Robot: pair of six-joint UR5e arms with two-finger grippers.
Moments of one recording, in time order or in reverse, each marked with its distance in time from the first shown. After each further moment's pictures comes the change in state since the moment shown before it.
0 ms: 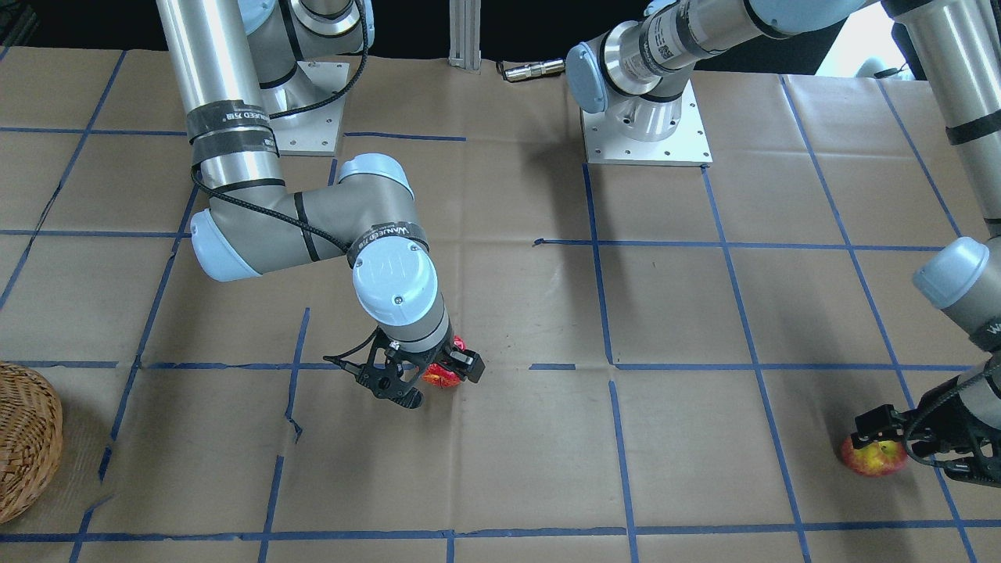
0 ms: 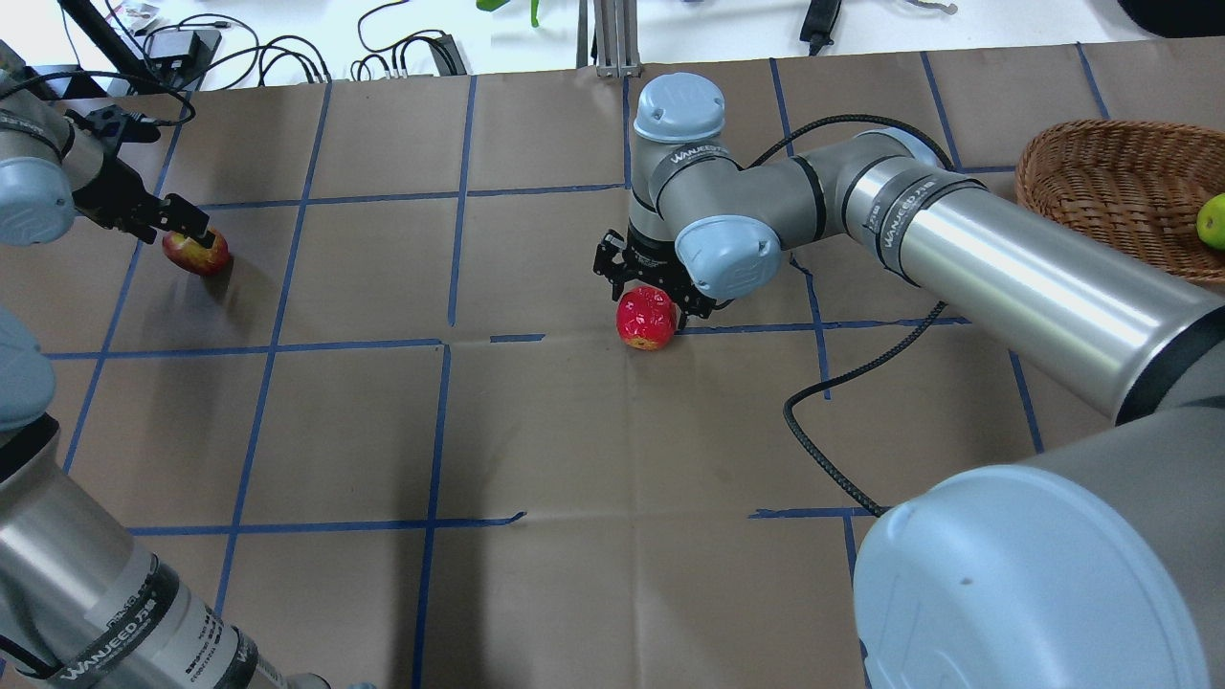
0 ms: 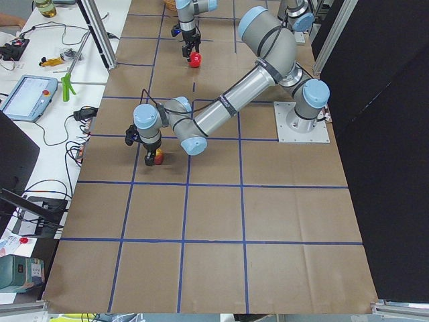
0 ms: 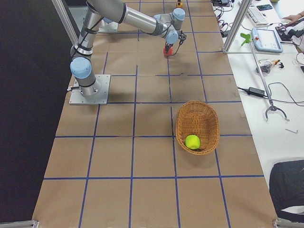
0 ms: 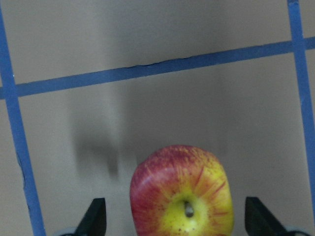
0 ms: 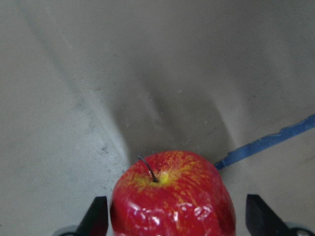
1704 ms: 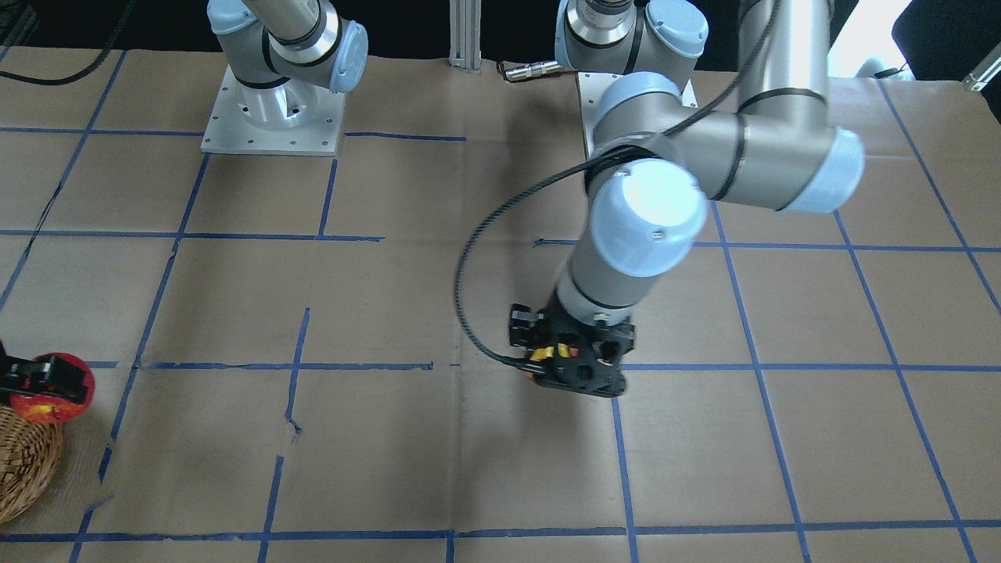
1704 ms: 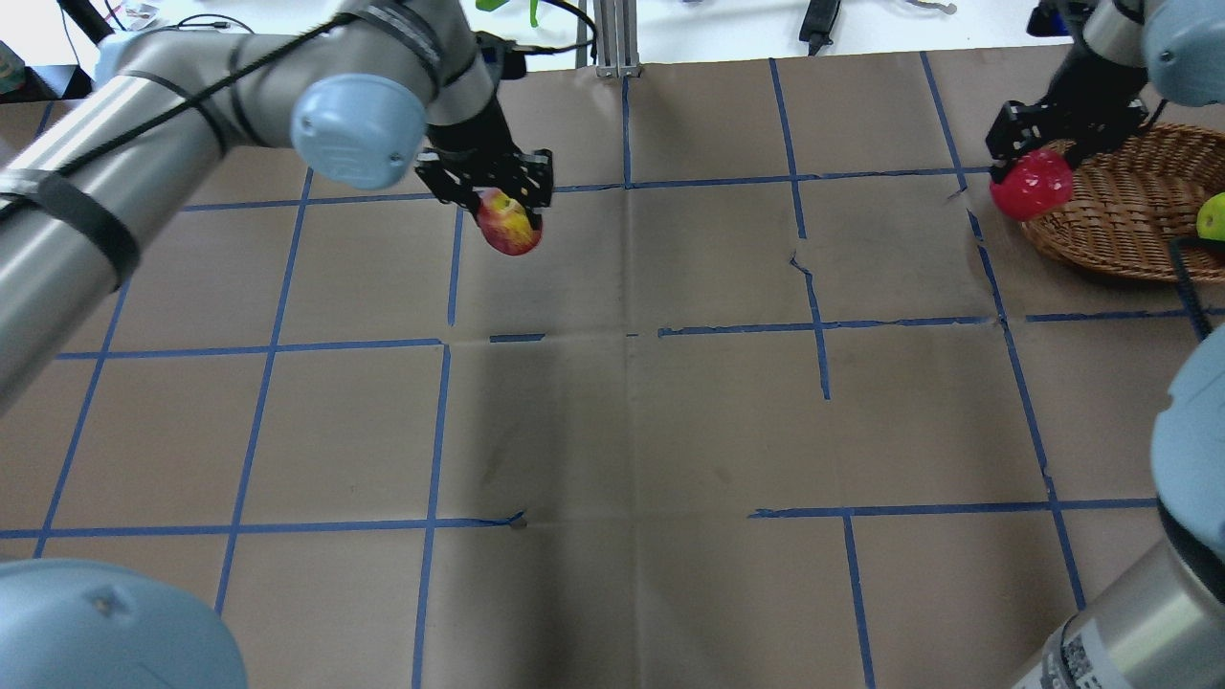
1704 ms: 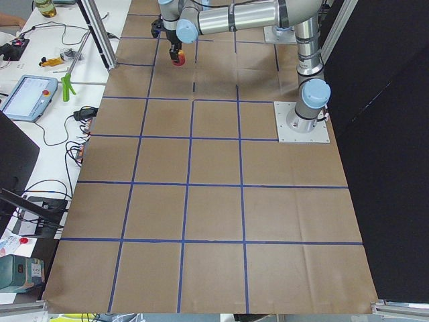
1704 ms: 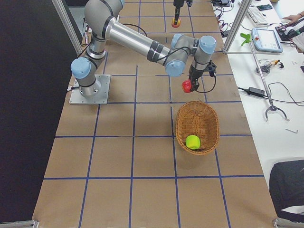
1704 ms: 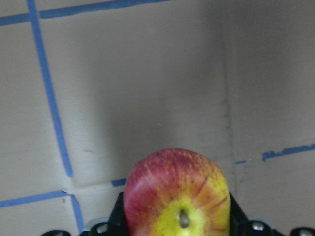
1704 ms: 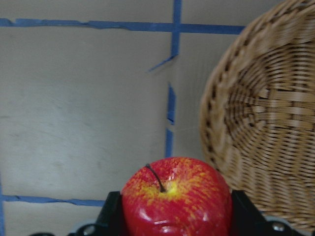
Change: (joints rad) left arm -0.761 0.237 -0.036 -0.262 0.017 -0.756; right arm -0.698 -0.100 -0.185 0.252 -0.114 -1.241
